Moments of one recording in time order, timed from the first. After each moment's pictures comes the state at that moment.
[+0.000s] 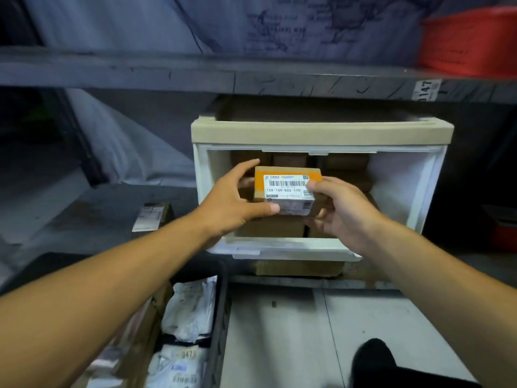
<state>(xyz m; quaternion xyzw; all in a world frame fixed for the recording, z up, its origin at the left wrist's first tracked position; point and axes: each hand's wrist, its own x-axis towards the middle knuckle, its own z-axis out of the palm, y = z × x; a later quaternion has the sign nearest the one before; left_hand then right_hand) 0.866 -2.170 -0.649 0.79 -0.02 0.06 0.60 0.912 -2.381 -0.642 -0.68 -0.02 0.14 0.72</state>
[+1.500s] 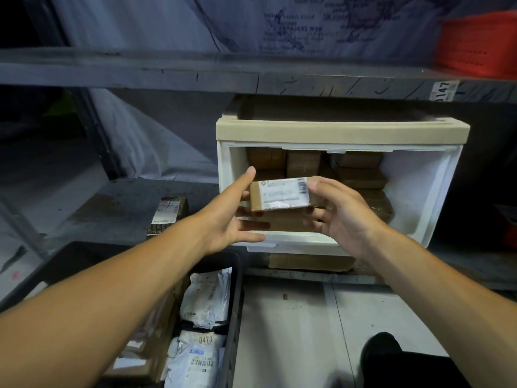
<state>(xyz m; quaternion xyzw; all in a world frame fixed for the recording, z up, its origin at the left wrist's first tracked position) 0.833 -2.153 -0.642 0.61 0.16 -0.08 0.77 0.883 -2.358 -0.644 -0.63 -0.06 0.17 0.75</state>
